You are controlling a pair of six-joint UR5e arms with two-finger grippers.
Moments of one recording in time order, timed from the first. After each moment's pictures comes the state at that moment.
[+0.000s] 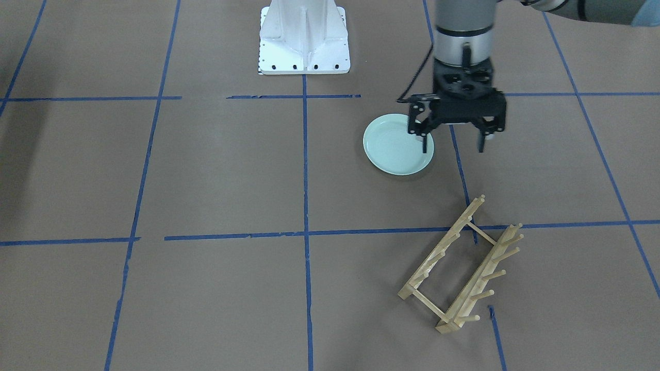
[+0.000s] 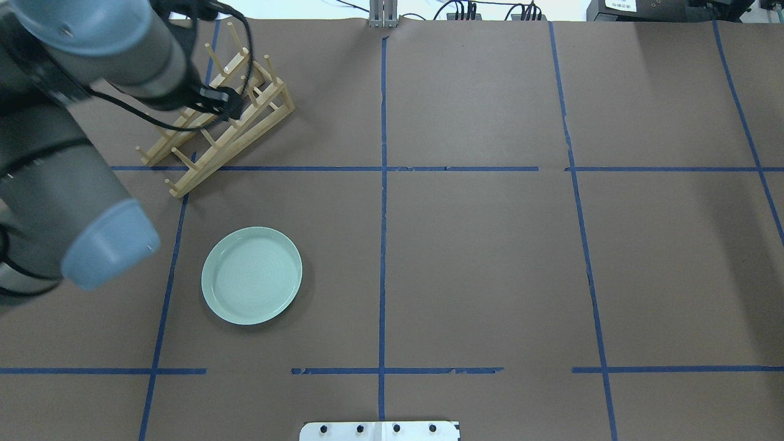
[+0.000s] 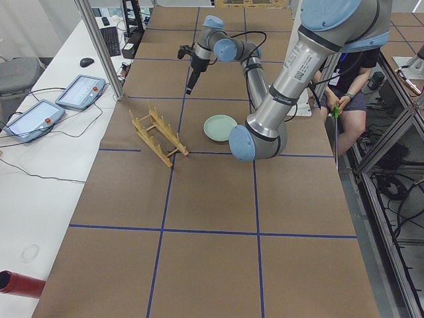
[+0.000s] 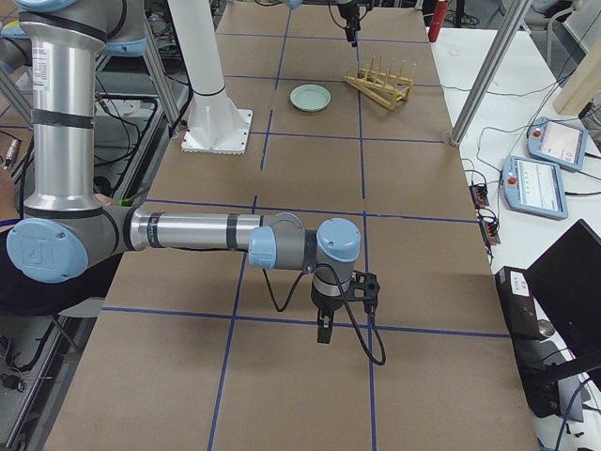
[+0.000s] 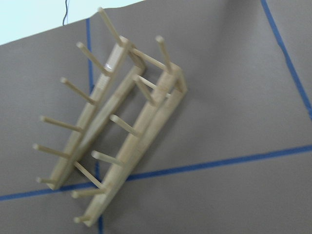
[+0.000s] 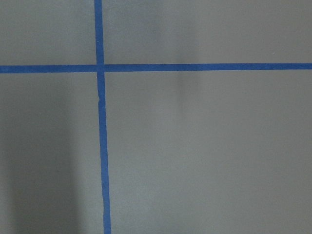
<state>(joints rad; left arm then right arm) -0.93 -2.16 -2.00 -1.23 -1.83 -0.67 1.54 -1.66 1.67 -1.60 2.19 0.06</state>
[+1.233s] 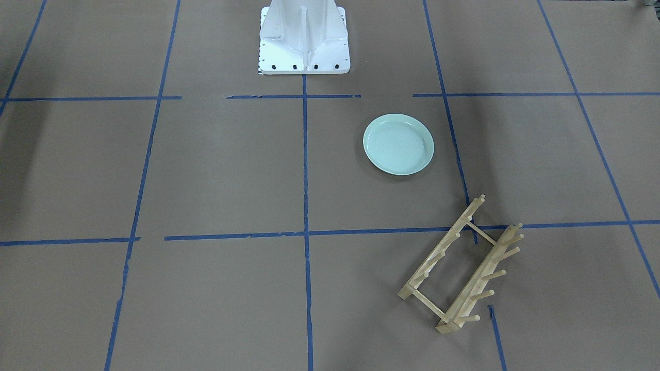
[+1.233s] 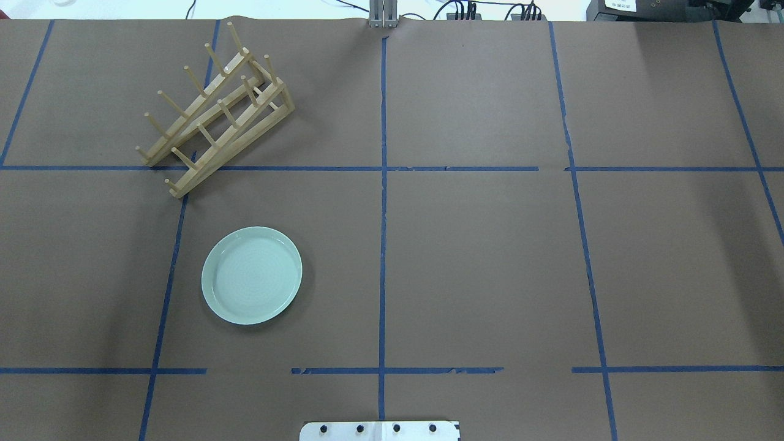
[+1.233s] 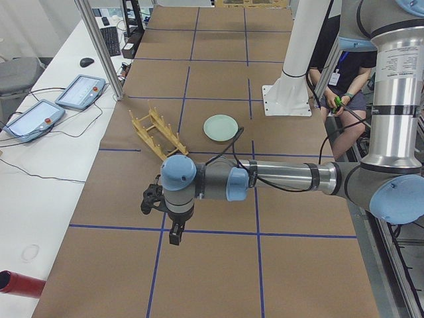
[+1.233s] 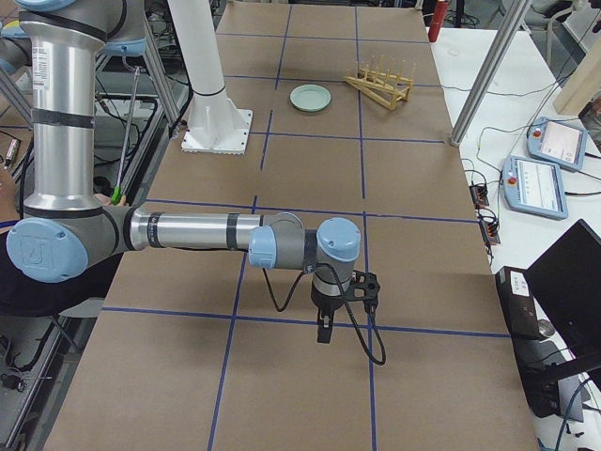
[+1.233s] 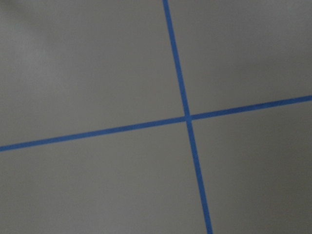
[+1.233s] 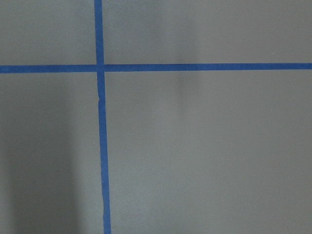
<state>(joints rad) -1.66 -1.51 -1.65 -1.60 -2.32 0.18 1.54 -1.66 1.67 -1.60 2.19 0.06</state>
